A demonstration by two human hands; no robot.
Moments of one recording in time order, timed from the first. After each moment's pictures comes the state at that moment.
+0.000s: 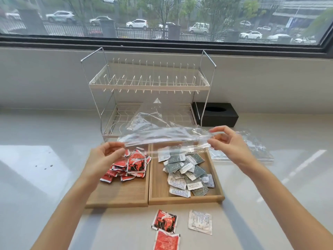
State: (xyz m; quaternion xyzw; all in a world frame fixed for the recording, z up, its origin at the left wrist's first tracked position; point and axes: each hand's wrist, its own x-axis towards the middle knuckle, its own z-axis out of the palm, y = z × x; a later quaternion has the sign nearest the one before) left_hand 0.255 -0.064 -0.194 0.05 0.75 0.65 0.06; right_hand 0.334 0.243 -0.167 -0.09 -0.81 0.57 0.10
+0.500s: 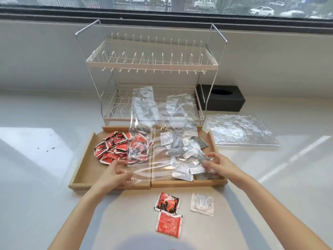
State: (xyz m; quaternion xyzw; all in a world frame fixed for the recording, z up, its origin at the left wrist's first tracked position) left_hand 0.277 -0.081 -0.284 -0.04 0.80 0.54 0.25; right_hand 0.348 0.238 -0.270 -0.23 -0.79 0.55 -0.13
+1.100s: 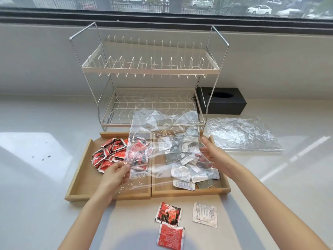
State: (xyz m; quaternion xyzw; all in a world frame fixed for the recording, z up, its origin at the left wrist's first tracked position) left_hand 0.254 -0.062 -0.289 -0.11 0.76 0.61 0.20; right_hand 0.300 0.228 -0.245 -0.28 -0.73 0.60 -0.17
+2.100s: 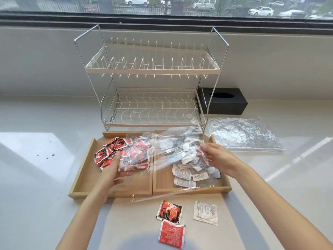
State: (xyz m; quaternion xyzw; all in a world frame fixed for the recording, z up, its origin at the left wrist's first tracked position) left_hand 0.261 -0.068 -0.269 -0.14 0.73 0.64 0.20; right_hand 0.307 0.237 -0.253 -0.21 -0.66 0.71 -0.12
